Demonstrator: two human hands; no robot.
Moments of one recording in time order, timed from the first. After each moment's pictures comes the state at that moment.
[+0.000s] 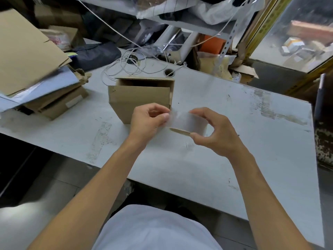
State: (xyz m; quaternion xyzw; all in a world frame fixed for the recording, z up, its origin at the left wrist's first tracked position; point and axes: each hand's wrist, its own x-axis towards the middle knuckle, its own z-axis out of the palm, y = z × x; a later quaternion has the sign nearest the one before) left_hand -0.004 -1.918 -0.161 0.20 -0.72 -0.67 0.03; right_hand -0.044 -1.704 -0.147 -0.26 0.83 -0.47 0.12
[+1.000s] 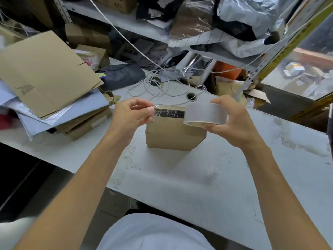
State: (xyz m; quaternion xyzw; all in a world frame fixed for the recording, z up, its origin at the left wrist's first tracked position) left_hand -0.038 -2.091 -0.119 0.25 -0.63 -0.73 0.04; right_hand -0.119 -1.830 -0.098 -0.26 0.90 -0.35 0.04
